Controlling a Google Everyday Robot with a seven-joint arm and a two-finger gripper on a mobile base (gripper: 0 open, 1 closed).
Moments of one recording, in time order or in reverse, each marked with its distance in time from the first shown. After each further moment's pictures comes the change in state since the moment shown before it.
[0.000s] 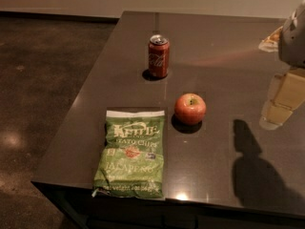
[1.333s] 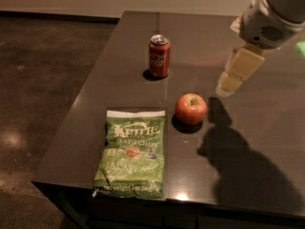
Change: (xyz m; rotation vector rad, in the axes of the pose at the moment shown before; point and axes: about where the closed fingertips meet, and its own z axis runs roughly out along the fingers) arm -0.058 -0.061 0.023 0.074 -0.132 0.056
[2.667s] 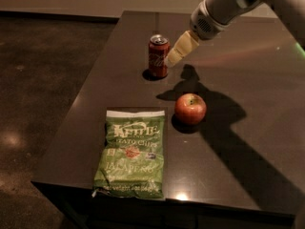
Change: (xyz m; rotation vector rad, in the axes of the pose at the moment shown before) arm -0.086 -0.098 0.123 -0.046 -0.194 0.288
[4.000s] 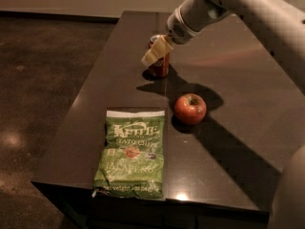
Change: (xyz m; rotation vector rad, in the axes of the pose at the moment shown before) arm -0.049 0.021 0.055 -0.070 -0.103 -0.018
